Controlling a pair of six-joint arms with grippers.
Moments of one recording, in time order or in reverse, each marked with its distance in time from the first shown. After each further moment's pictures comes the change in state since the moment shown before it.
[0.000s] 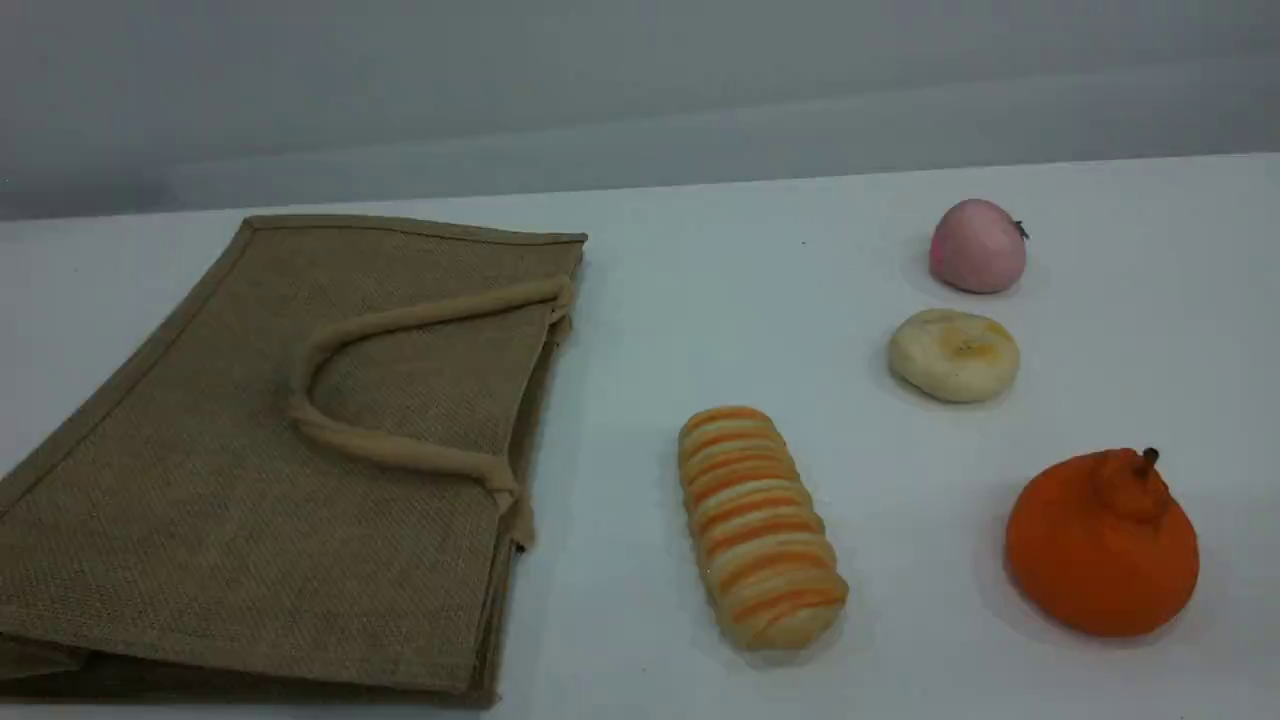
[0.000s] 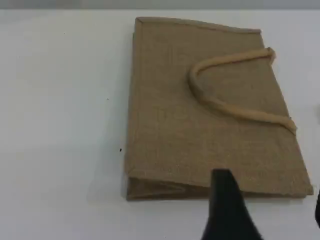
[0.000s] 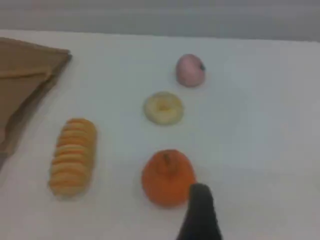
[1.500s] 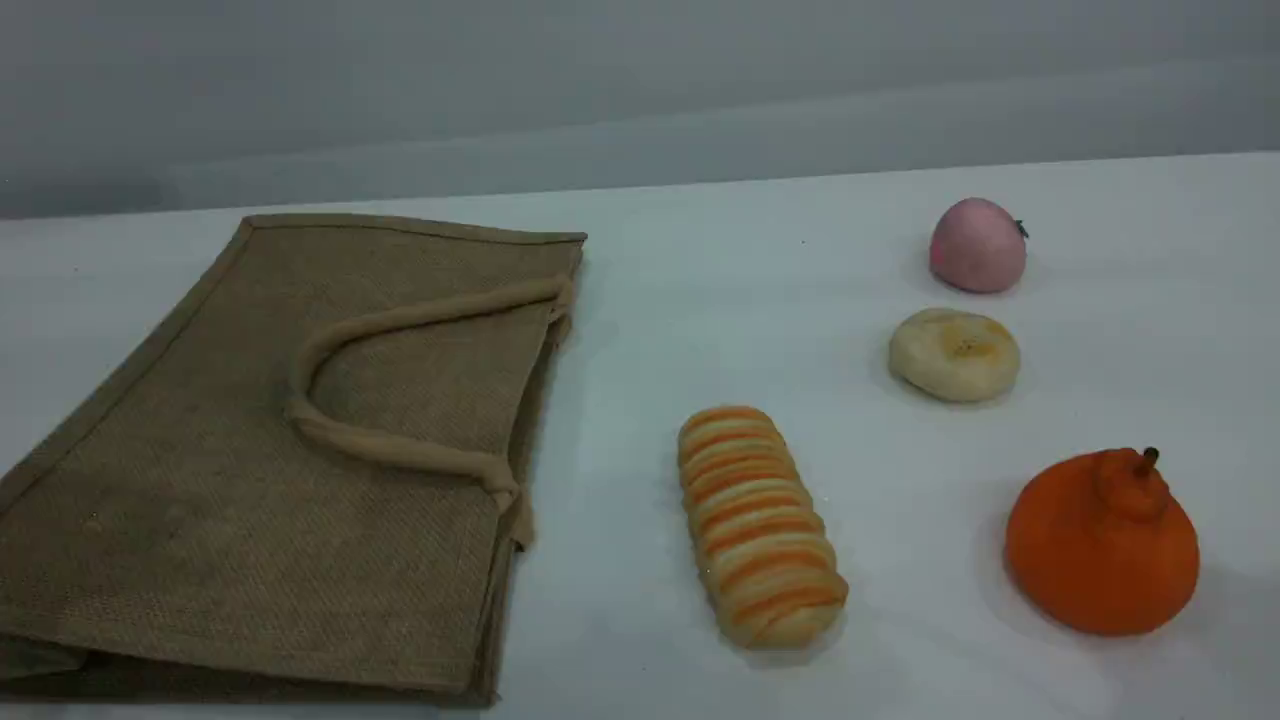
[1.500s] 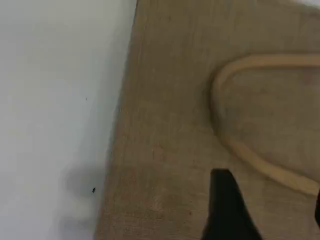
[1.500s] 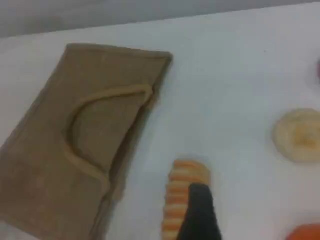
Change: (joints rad) left arm 0.000 1.258 -0.301 -0.010 -0.557 -0.135; right arm 0.000 1.053 -0.096 0.936 -0.582 -0.743
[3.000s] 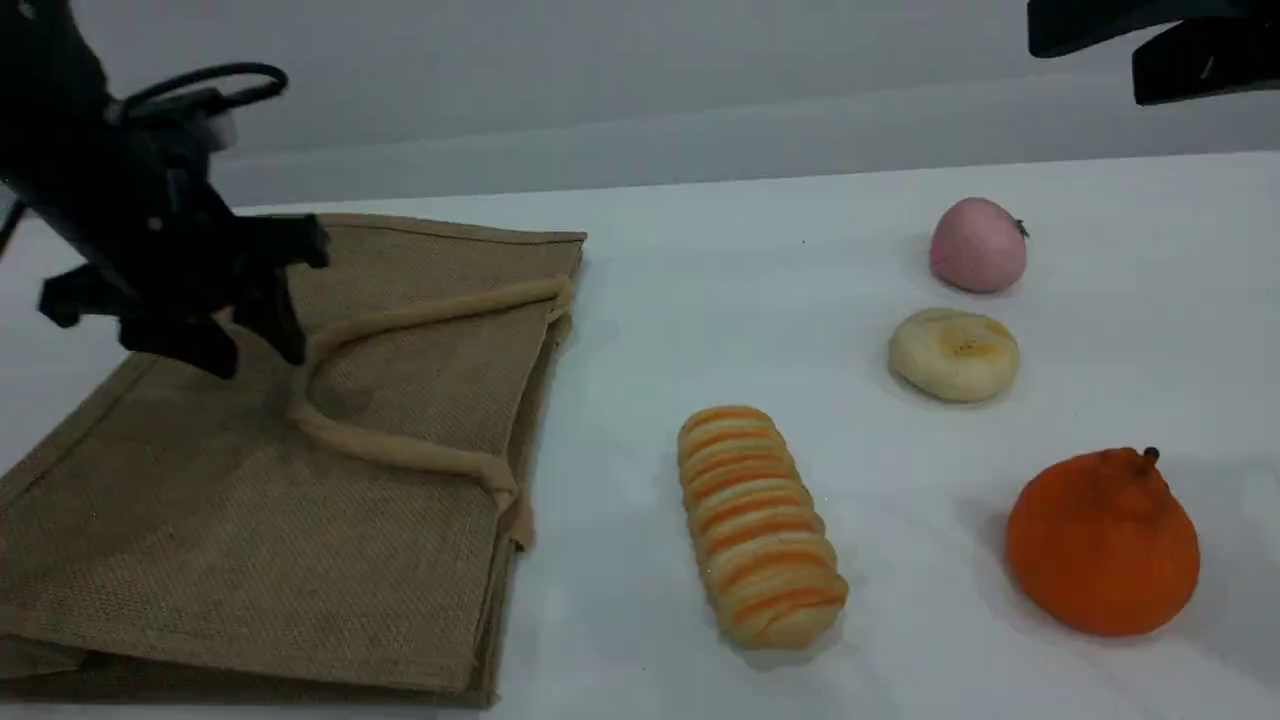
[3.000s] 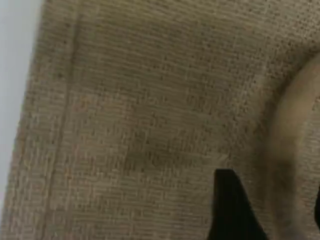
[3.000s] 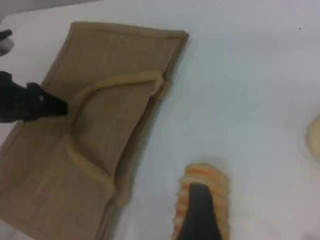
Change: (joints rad) left arm -0.052 0.819 -0.367 -0.071 -0.159 0.008; right arm 0.002 0.316 -0.104 0.262 0.026 -0.284
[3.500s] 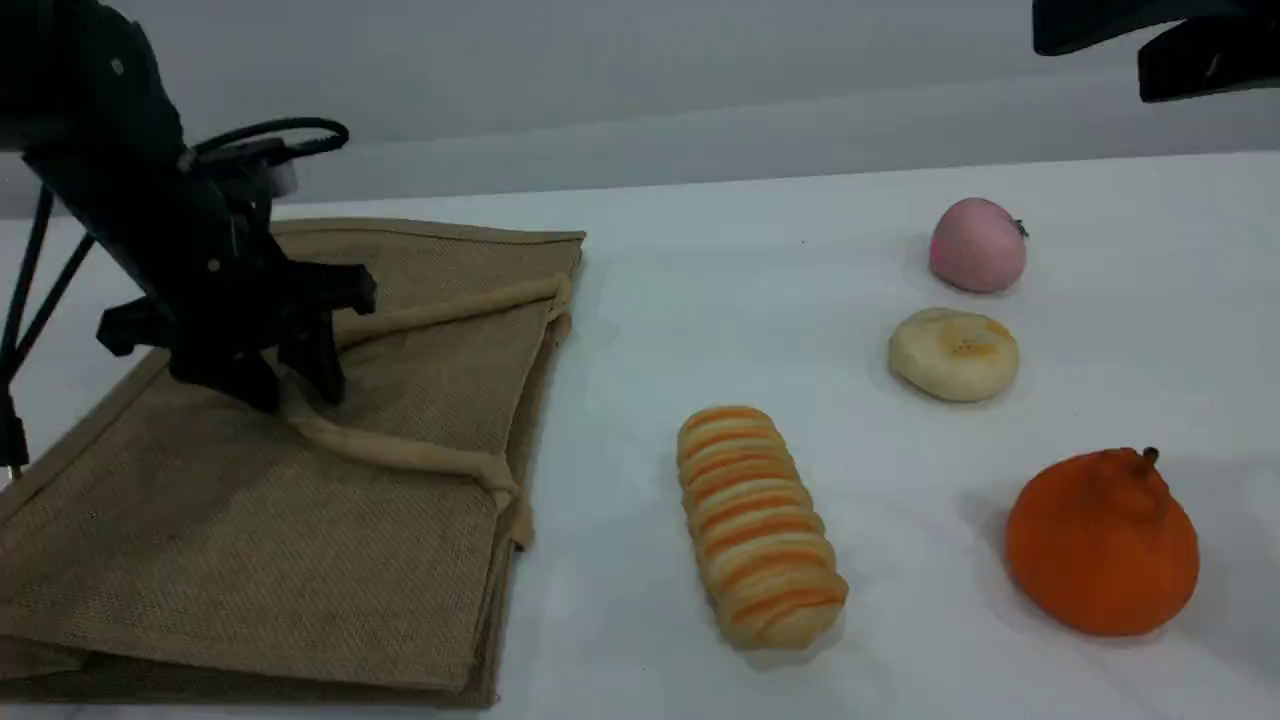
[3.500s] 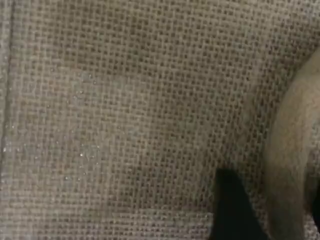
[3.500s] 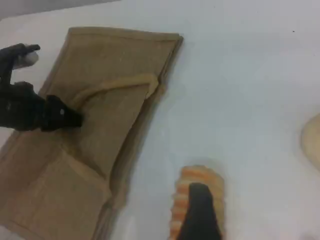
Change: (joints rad) left arm -0.031 0.107 -0.071 0.031 0.027 -0.004; right arm 0.000 0.000 0.000 0.000 -0.008 0.000
